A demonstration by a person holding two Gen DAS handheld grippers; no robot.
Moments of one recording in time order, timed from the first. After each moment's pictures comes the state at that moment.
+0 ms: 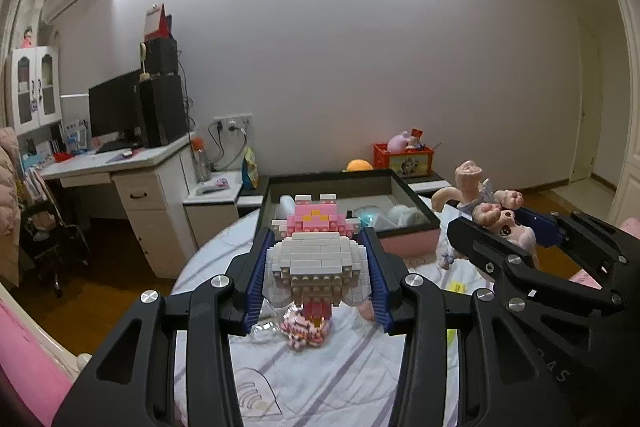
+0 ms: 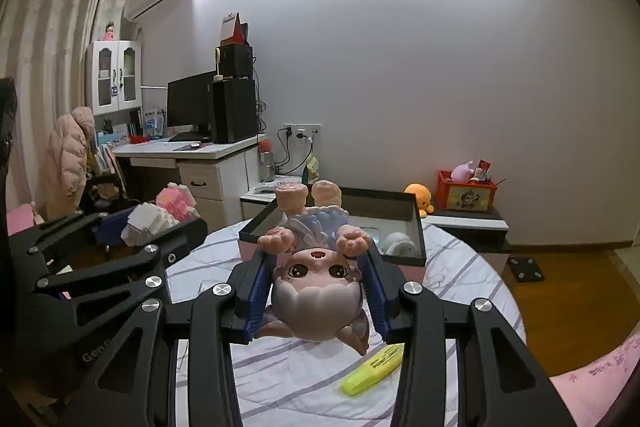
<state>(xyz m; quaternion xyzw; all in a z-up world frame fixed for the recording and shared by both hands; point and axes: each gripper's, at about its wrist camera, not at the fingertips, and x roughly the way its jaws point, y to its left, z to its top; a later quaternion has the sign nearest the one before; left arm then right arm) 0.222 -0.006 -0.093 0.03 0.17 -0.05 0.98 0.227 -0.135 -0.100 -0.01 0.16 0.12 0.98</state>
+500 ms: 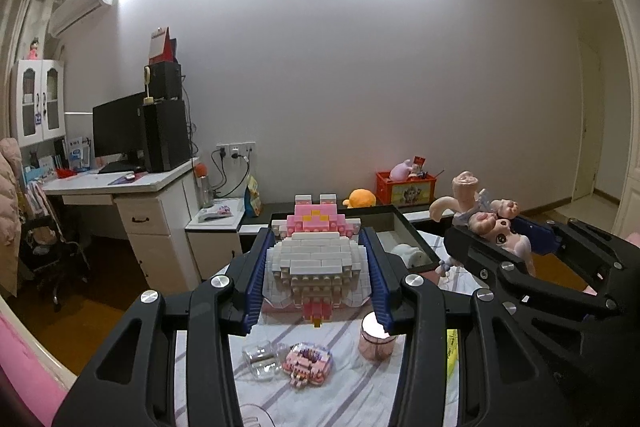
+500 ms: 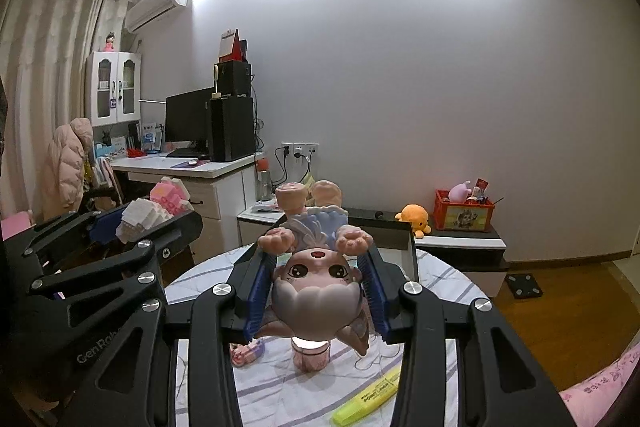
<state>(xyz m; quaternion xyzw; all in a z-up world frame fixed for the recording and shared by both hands) 0.231 -0.007 -0.068 0.03 0.13 -0.05 0.99 0.239 -0.134 -0.080 -0.01 0.13 0.12 0.98</state>
